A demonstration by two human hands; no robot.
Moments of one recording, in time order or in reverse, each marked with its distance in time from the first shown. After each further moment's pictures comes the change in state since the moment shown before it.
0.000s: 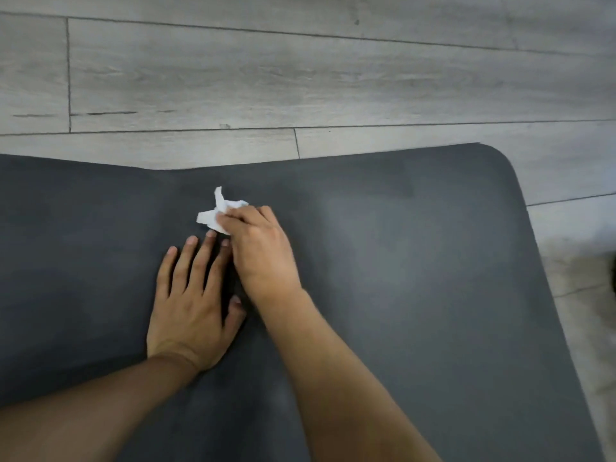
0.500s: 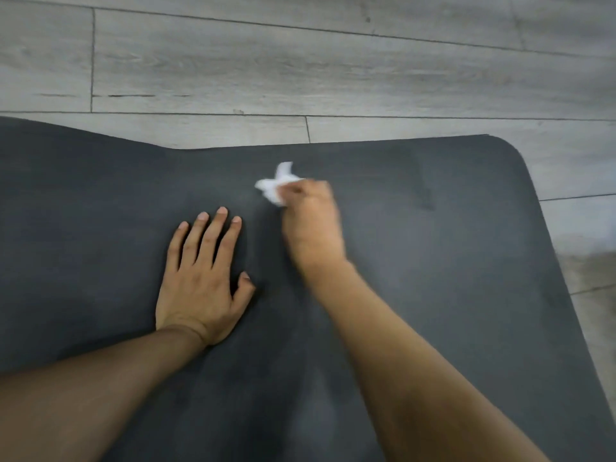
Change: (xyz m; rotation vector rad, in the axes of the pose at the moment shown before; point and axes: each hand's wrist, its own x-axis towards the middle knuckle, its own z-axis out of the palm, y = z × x) left_hand -0.001 0.000 0.004 -0.030 0.103 -0.017; right_hand -0.010 0.045 -0.016 -0.078 0.094 0.127
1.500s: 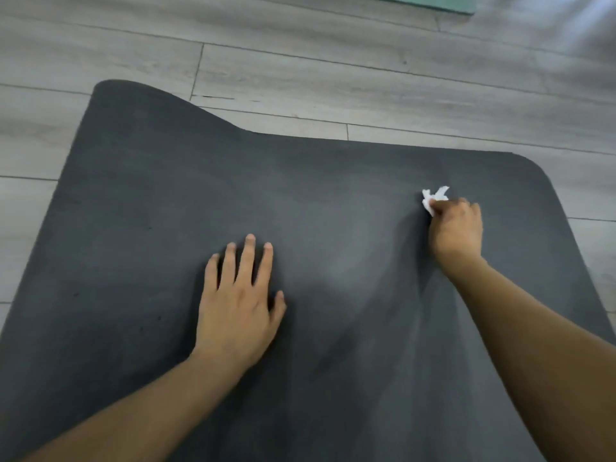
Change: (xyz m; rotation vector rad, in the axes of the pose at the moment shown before) left_hand -0.116 0.046 -0.011 0.115 -0.024 -0.182; right_hand -0.040 0.149 -0.086 -0.460 -0.020 0.207
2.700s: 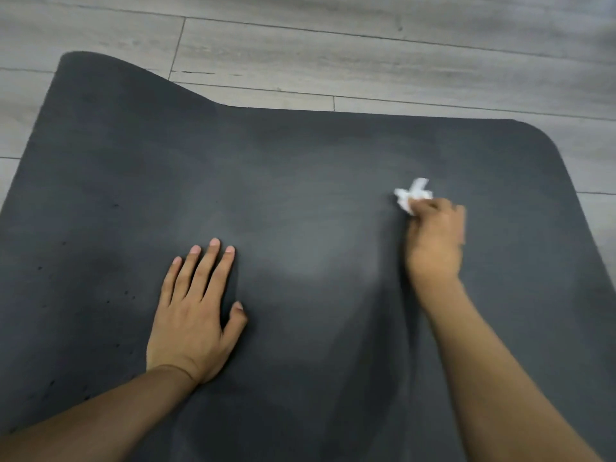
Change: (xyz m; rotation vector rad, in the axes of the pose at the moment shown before) left_hand -0.046 -0.001 0.020 -0.075 0.020 -0.020; right_hand -0.065 -0.008 0.010 0.323 0.189 -0.034
